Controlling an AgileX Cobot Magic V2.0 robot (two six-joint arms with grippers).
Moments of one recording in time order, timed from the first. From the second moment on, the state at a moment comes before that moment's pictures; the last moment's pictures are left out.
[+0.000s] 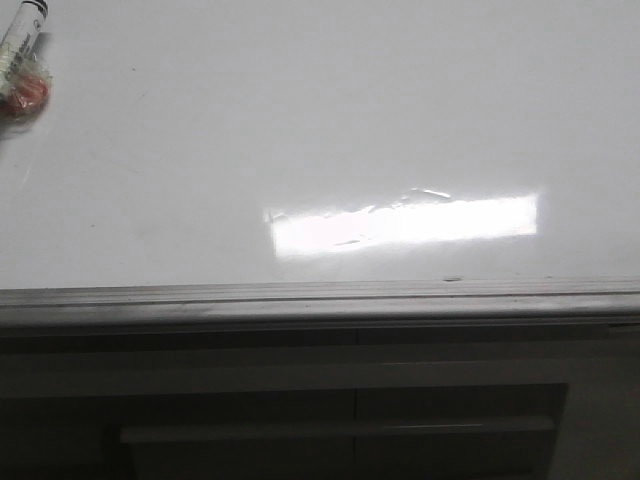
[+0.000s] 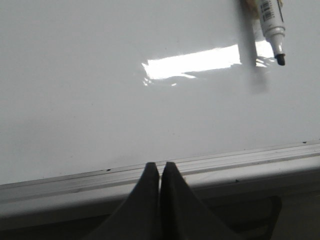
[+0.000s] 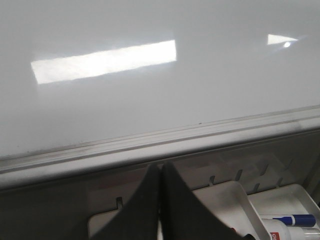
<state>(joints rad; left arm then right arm) -0.08 0.00 0.00 -0.20 0.33 0.22 -0.22 -0.01 0.01 -0.13 0.32 0.07</state>
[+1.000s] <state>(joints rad) -0.08 0.00 0.00 -0.20 0.33 0.22 -0.22 -0.01 0.01 -0.13 0.32 0.07</state>
